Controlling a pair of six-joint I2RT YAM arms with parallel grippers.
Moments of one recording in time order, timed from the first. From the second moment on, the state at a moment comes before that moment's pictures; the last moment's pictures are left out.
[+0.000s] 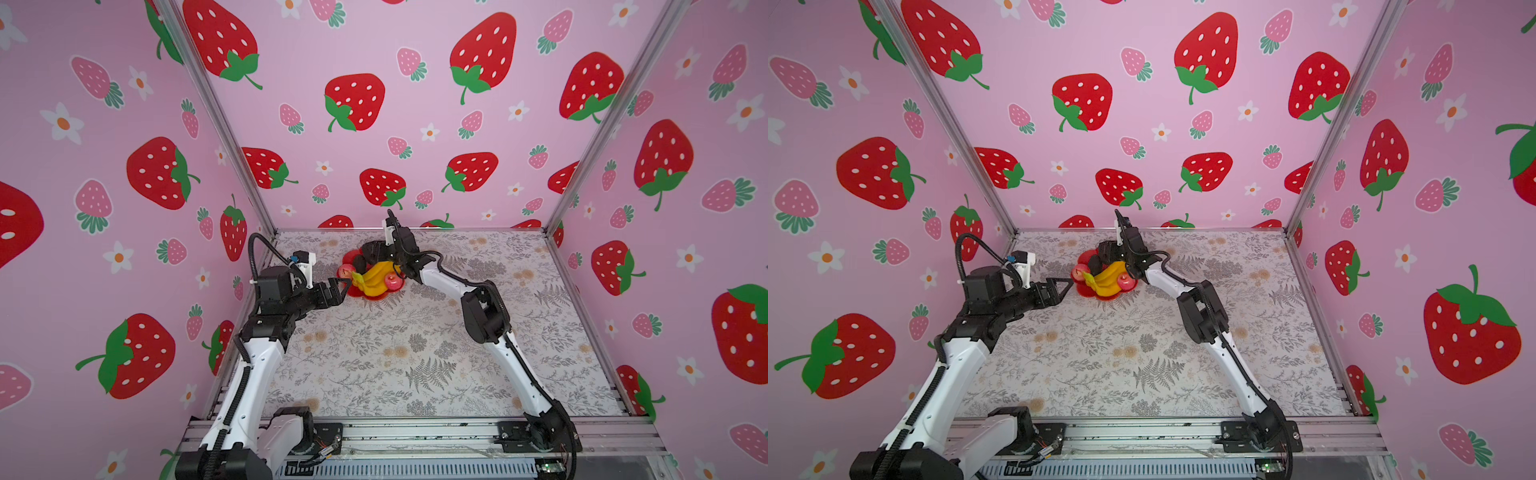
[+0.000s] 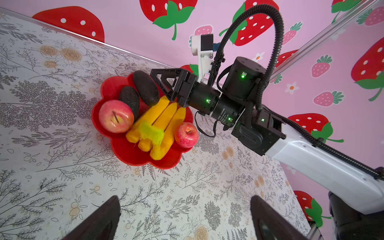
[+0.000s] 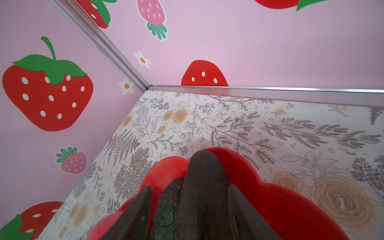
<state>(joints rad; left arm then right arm) 0.06 1.02 0.85 -0.36 0.58 -0.29 0.75 2.63 2.26 0.06 -0.16 0.48</state>
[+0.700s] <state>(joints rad) 0.09 0.99 0.85 -0.39 0.47 -0.28 0.74 2.33 1.97 0.07 -0.15 0.43</state>
